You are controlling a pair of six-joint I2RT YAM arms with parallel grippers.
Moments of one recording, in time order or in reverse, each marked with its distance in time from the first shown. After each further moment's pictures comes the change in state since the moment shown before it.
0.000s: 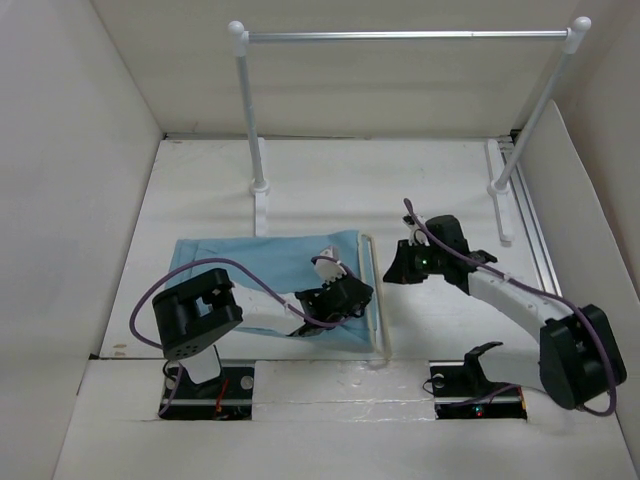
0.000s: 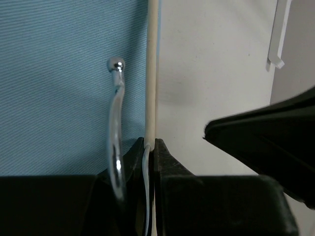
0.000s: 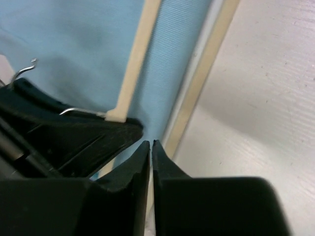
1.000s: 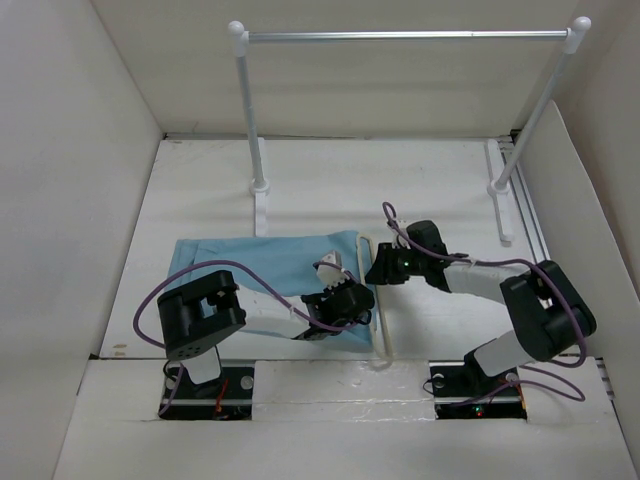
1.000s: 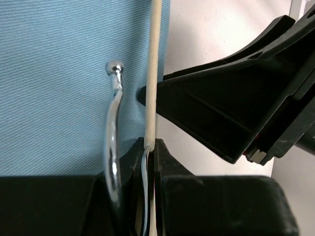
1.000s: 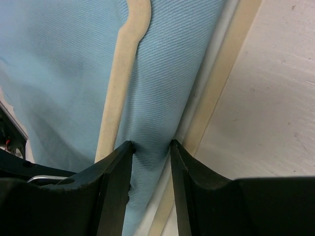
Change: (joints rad) left arm -0.048 0.019 0.040 -0.101 -0.097 -0.060; right arm 0.060 0.303 -0.042 0.357 0.007 0.067
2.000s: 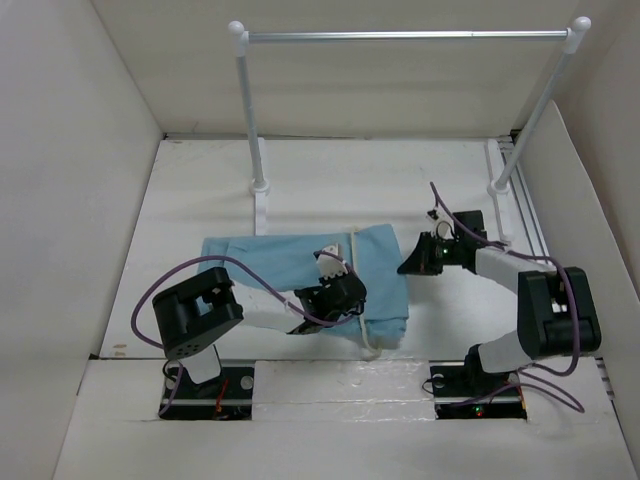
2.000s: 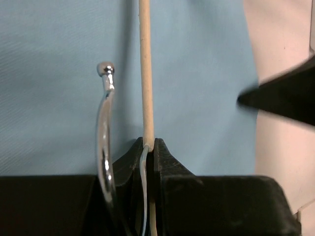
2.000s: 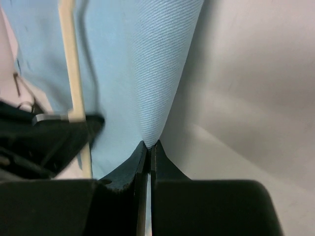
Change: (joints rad) left arm 0.062 -0.013 -0.036 0.053 0.029 0.256; right arm -0.360 -0.069 -0.003 -0.253 -0.260 -0.114
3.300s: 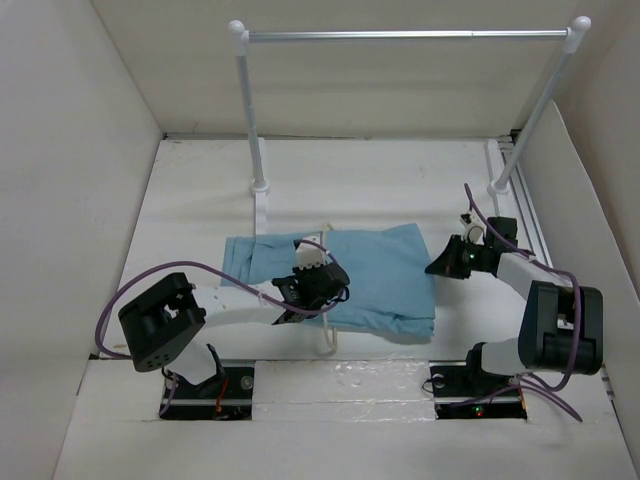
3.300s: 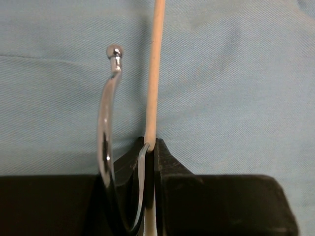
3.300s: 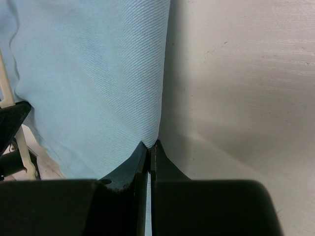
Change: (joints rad) left arm 0.105 -0.180 0.001 -0.382 -0.071 0.166; right arm -0.253 -0.052 0.025 -0.135 0.069 -0.173
